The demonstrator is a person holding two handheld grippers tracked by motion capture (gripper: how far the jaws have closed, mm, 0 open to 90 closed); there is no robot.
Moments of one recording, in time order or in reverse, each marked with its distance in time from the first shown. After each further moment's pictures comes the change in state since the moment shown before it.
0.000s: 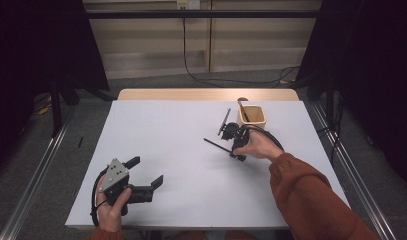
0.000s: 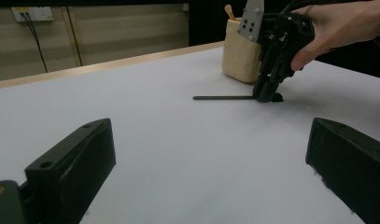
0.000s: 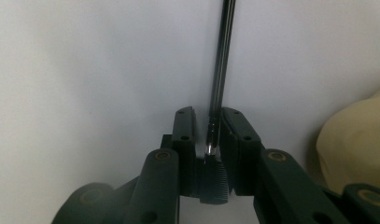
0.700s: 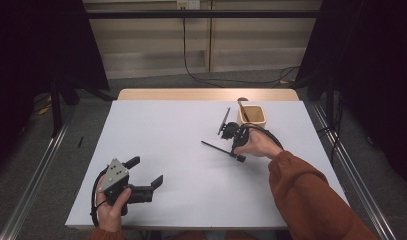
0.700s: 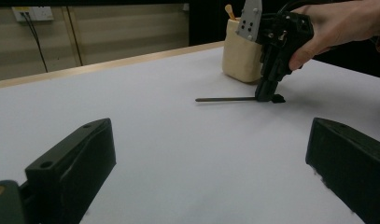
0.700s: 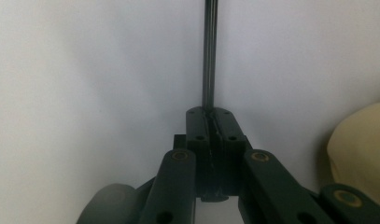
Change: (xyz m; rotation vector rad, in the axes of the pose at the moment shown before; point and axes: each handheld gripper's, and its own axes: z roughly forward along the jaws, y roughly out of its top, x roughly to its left) left arm 0.001 0.000 0.000 0.001 -0.001 0.001; right arm -0.003 0.002 0.001 0.009 0.051 0.002
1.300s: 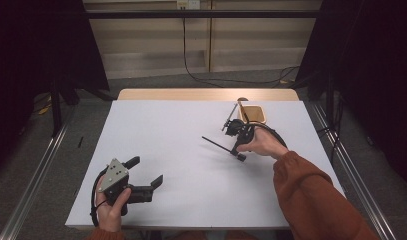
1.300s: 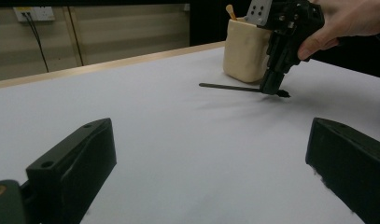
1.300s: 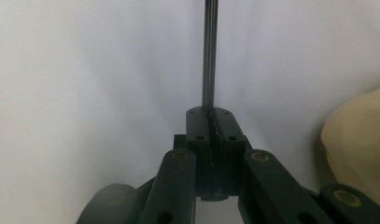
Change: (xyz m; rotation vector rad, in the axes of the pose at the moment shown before) left arm 0.000 0.000 0.000 -0.002 0.003 0.000; right arm -0.002 -0.011 -0.016 -0.082 0.046 0.031
